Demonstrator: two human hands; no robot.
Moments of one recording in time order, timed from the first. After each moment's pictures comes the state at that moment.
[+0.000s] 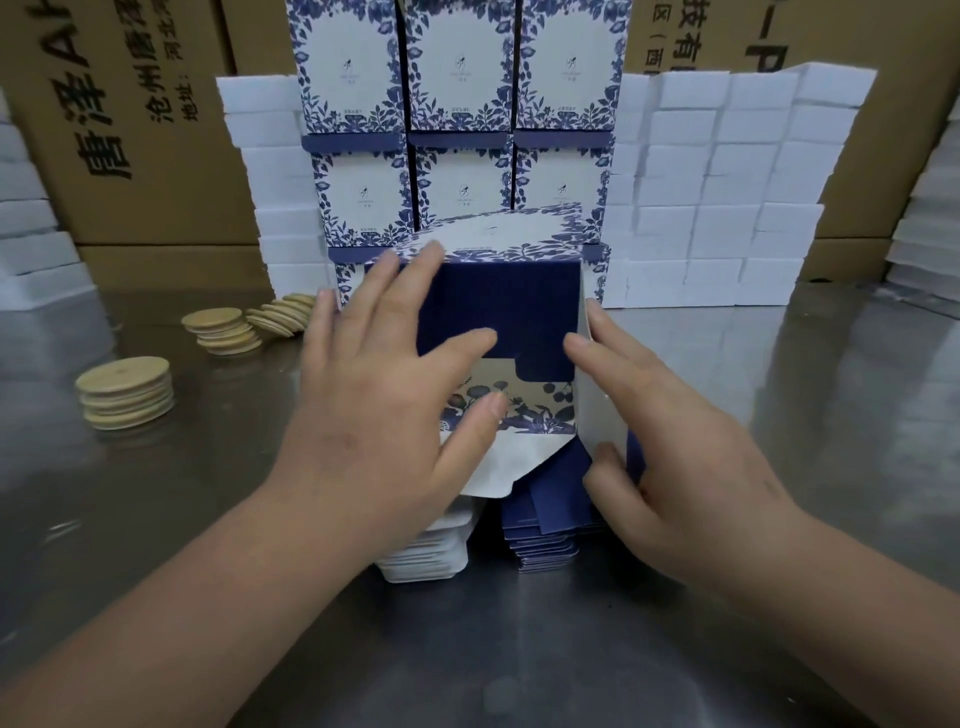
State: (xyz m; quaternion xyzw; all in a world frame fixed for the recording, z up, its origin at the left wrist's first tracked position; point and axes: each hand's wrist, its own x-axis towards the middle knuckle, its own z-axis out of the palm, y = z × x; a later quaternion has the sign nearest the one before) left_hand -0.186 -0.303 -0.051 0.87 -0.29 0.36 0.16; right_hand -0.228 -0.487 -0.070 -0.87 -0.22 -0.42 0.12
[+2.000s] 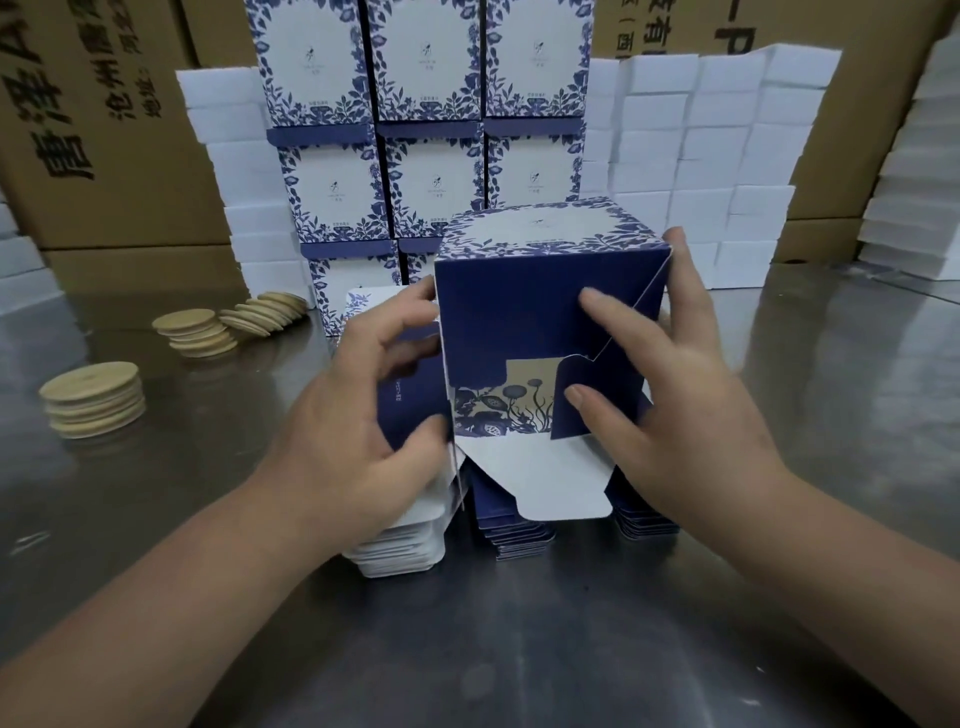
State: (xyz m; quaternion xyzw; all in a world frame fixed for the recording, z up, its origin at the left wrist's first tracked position) left_hand -0.165 -0.298 -0.074 0.72 -0.45 0.21 0.48; right_hand -0.215 -0.511 -0.078 -0.86 -0.13 -0.45 0.20
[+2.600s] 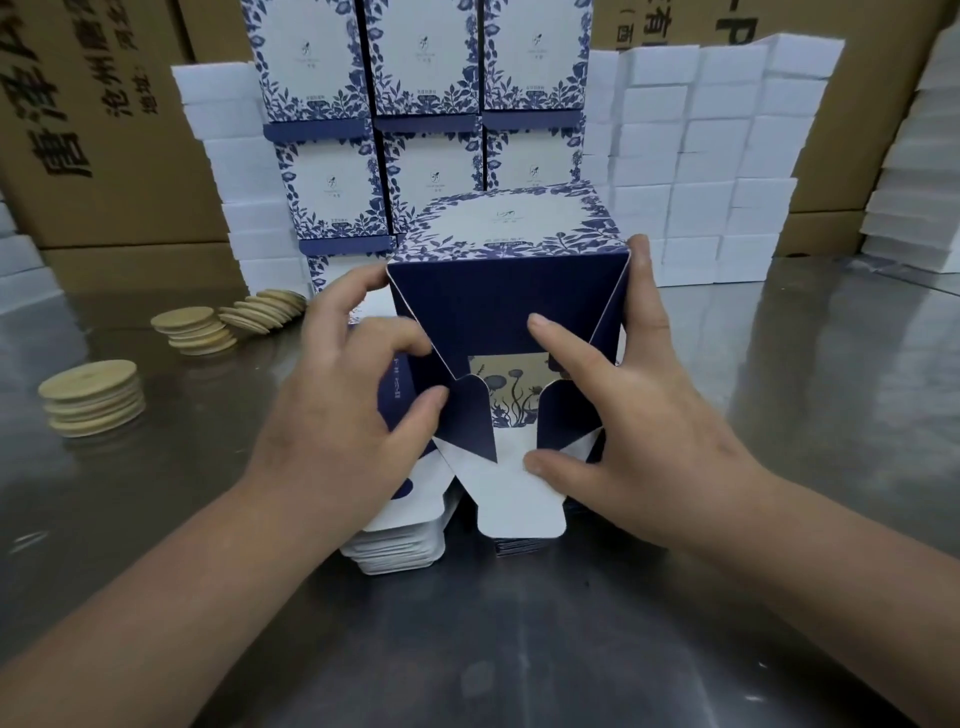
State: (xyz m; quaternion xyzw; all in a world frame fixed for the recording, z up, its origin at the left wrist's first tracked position) left_hand -0.163 -0.300 -0.072 0.79 -0.35 0.39 0.33; right_hand -0.216 -0.505 -0.082 -0.91 -0.20 -0.35 0.13
